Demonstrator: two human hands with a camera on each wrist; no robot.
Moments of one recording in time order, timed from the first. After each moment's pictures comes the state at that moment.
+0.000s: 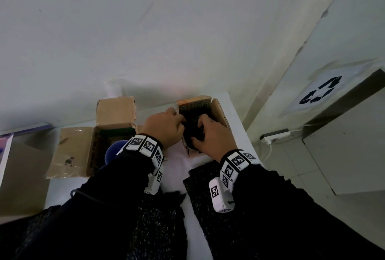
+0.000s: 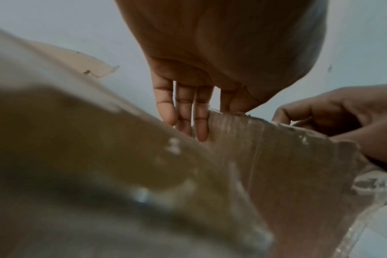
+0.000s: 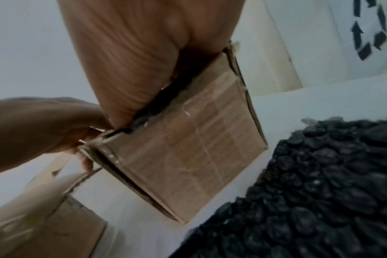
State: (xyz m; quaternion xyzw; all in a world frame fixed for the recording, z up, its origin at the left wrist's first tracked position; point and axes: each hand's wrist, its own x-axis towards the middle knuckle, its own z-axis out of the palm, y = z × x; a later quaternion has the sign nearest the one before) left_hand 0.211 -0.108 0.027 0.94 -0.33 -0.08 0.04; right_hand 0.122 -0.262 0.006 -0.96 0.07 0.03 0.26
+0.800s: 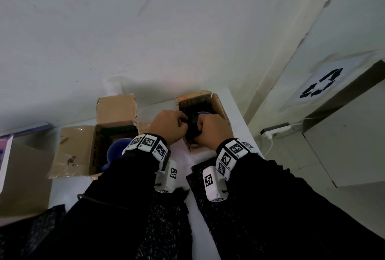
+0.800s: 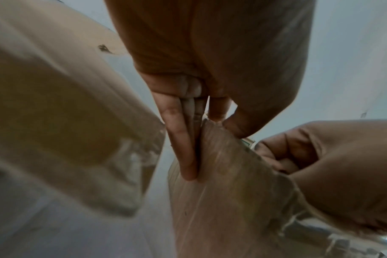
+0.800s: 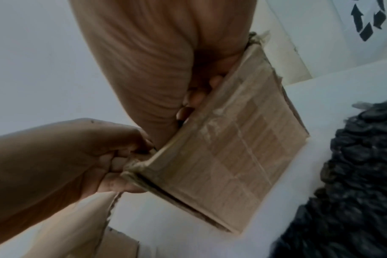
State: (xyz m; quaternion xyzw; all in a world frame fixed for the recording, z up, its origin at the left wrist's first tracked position) left_hand 0.205 -0.113 0.026 0.93 -0.27 -0.13 0.21; right_hand 0.133 -0.254 0.017 -0.94 0.11 0.07 0.31
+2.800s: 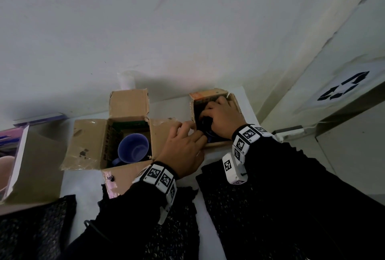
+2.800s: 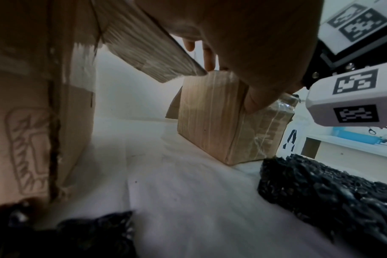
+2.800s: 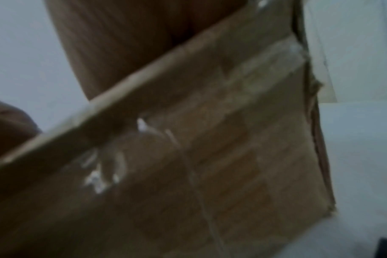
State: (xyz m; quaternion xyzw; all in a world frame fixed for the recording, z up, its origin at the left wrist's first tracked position) left_hand 0.147 -0.087 -0.006 0.88 -0.46 0.09 0.01; right_hand 0.173 -0.276 0.000 -0.98 -0.06 0.07 0.15
